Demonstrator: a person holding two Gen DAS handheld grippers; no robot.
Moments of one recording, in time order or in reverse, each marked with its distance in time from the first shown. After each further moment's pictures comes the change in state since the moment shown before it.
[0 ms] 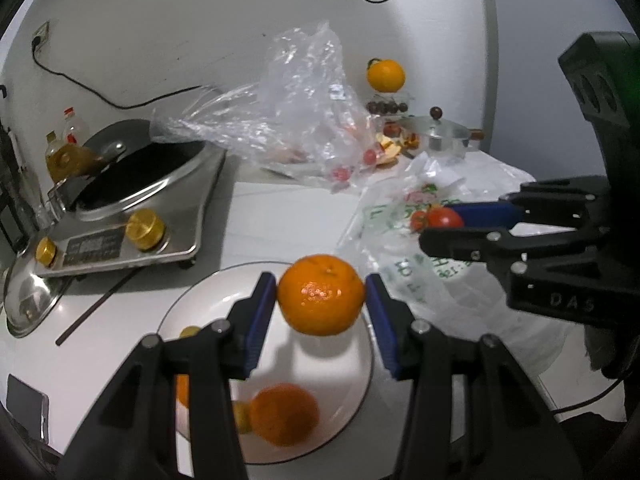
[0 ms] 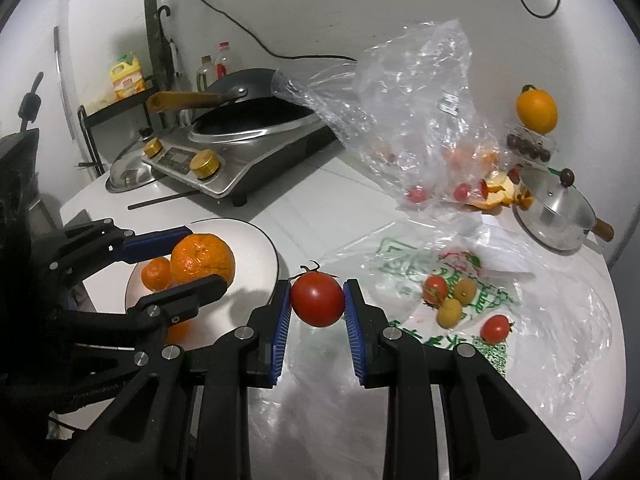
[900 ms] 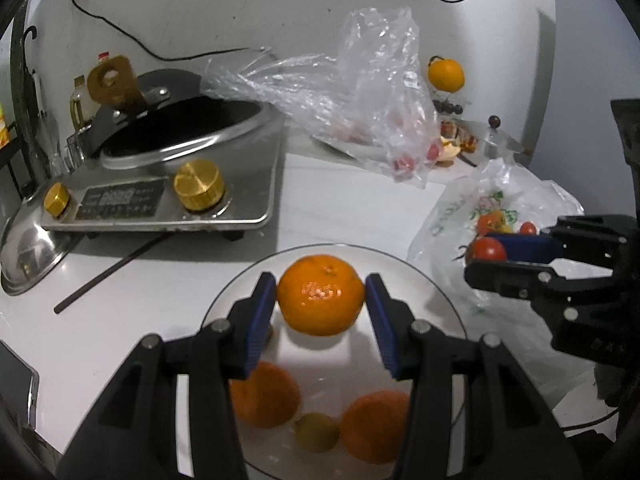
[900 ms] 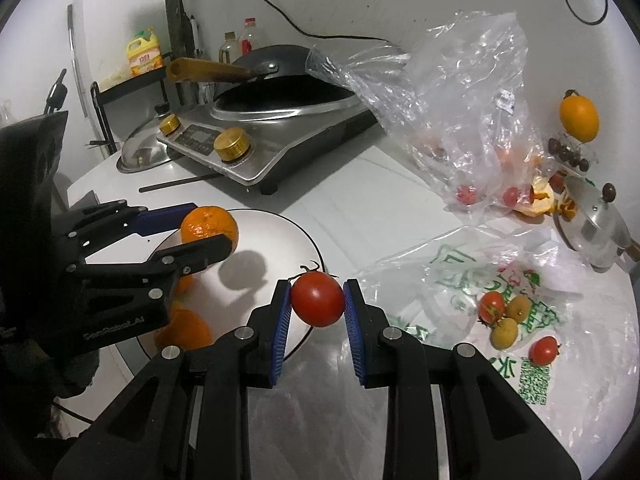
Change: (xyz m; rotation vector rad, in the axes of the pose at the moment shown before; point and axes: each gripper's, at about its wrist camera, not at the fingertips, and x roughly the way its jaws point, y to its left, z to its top) left arm 0.032 0.070 -0.011 -0.148 0.052 0.044; right arm 0.044 0.029 0.011 -0.049 0.055 0.059
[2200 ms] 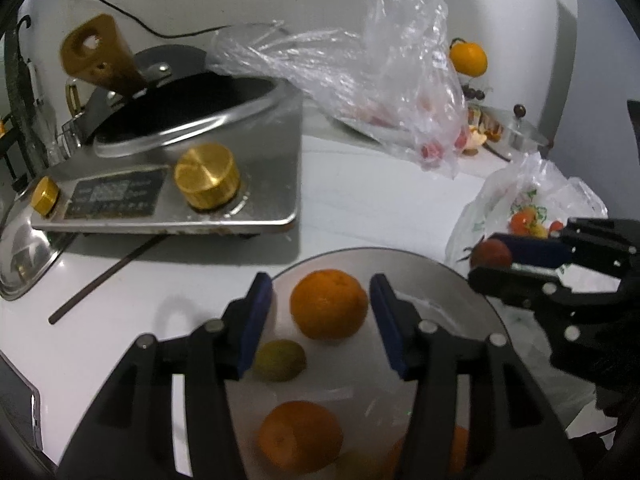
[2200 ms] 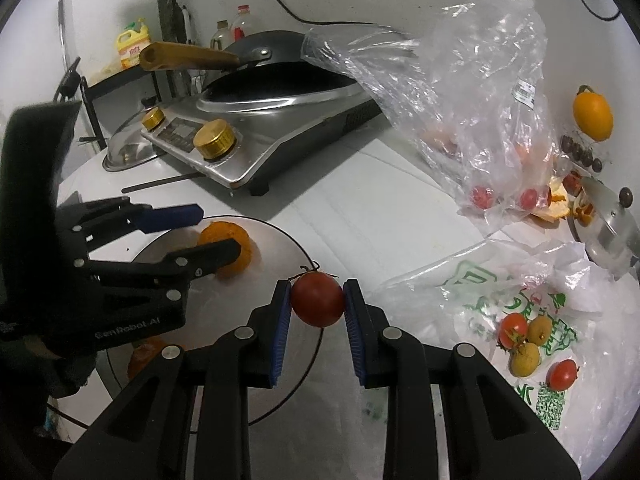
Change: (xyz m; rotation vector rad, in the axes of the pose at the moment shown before) left arm 0.031 0.023 0.012 -0.015 0.065 0.018; right arm 0.038 0.003 0.015 -0.008 0.033 -0.016
